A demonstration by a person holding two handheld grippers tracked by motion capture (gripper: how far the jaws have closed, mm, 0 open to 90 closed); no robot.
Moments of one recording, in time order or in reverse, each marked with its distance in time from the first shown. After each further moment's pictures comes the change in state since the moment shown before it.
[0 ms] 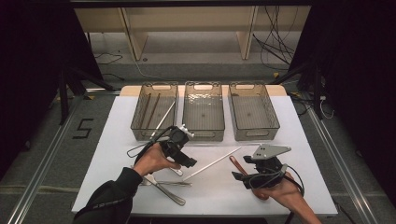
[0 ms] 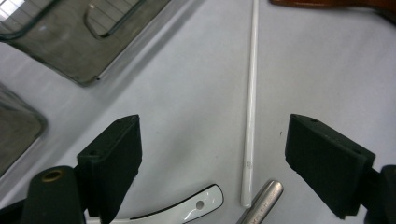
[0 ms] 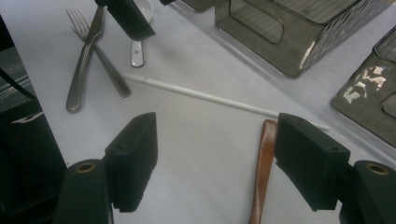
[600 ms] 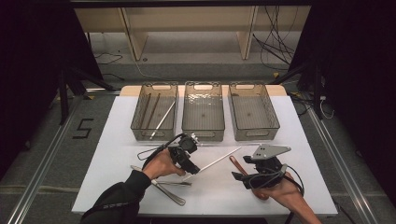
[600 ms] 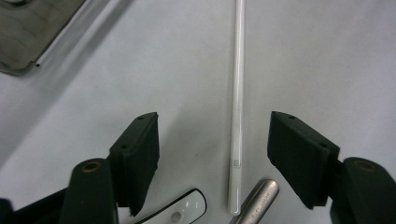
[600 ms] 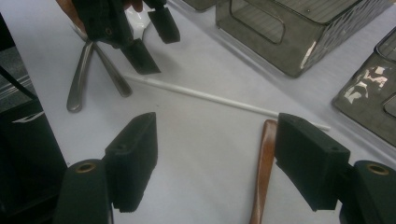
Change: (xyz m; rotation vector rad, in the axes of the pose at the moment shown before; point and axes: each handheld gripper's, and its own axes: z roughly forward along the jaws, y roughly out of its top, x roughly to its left) left arm -0.014 0.001 0.030 0.114 -0.019 0.048; right arm 0.000 0.000 0.000 0.000 0.002 -0.001
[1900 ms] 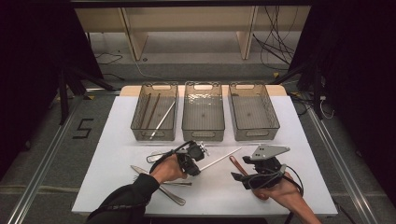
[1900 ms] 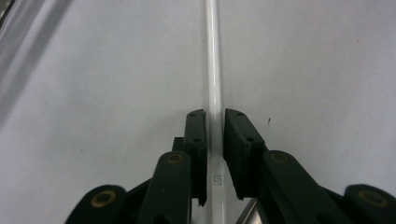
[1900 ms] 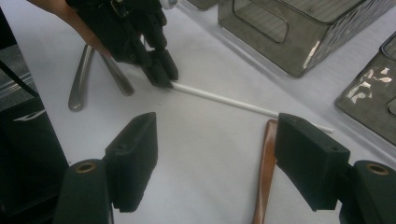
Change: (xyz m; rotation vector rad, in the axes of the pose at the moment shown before) left arm -0.018 0.004 0.023 0.061 0.011 0.110; right arm 0.001 0.000 0.001 0.006 0.004 -0.005
